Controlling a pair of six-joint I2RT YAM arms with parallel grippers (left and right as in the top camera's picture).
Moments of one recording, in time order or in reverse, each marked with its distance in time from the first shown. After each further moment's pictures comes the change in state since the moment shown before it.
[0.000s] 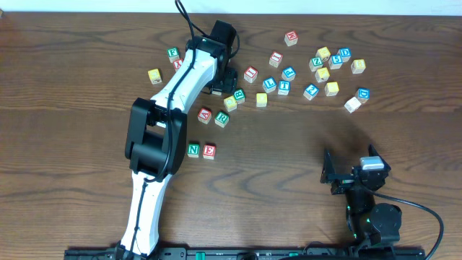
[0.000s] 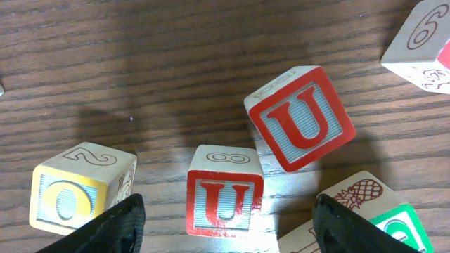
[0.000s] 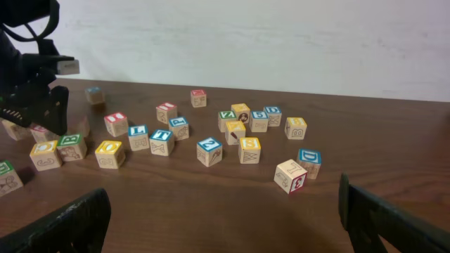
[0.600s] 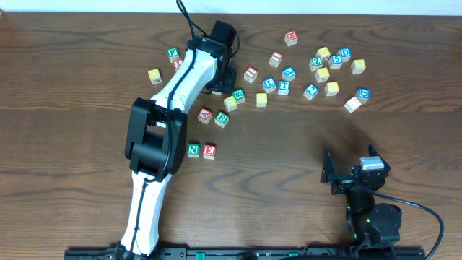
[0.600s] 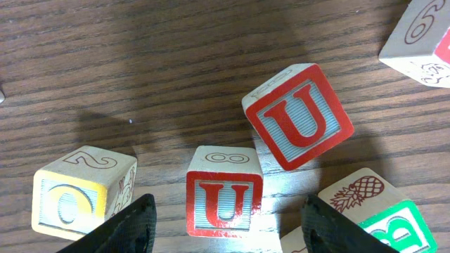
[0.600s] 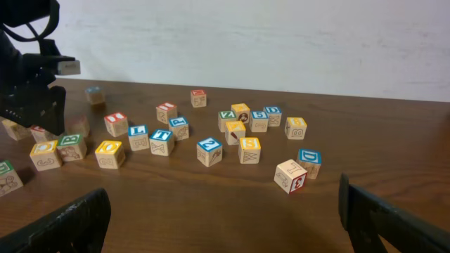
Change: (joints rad) left arm 0.000 0.000 0.000 0.000 0.000 0.029; right arm 0.000 0.000 0.000 0.000 0.000 0.000
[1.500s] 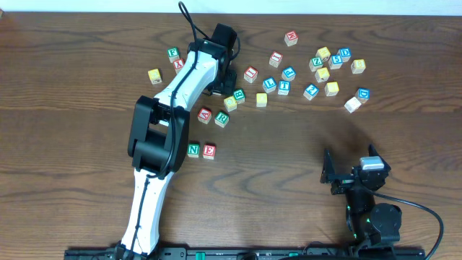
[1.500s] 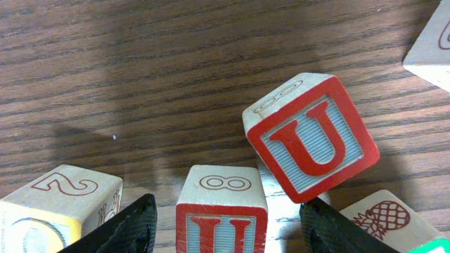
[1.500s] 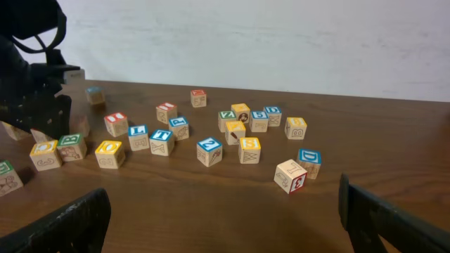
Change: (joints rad) left arm 0.000 0.035 0.000 0.031 0.000 0.001; right arm 0.000 0.000 0.000 0.000 0.000 0.000
